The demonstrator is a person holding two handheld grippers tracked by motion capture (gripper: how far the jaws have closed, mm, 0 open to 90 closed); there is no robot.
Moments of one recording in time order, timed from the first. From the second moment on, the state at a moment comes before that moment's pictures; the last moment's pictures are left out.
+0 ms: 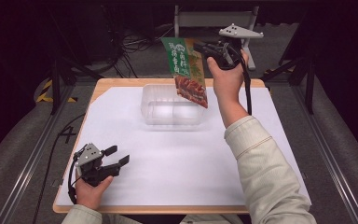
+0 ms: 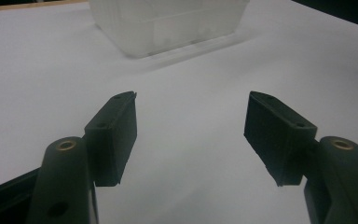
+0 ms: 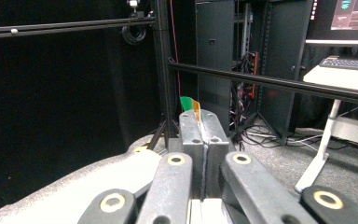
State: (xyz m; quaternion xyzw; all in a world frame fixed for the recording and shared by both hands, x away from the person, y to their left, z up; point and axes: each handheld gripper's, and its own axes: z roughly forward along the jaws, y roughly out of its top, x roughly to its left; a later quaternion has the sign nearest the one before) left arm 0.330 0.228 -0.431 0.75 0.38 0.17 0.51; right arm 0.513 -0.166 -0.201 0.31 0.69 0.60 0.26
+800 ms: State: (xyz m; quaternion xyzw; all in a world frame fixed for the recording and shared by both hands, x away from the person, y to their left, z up) left arm 0.325 0.246 -0.431 0.73 0.40 0.17 0.52; right arm 0.528 -0.144 -0.214 0.33 0.69 0.59 0.28
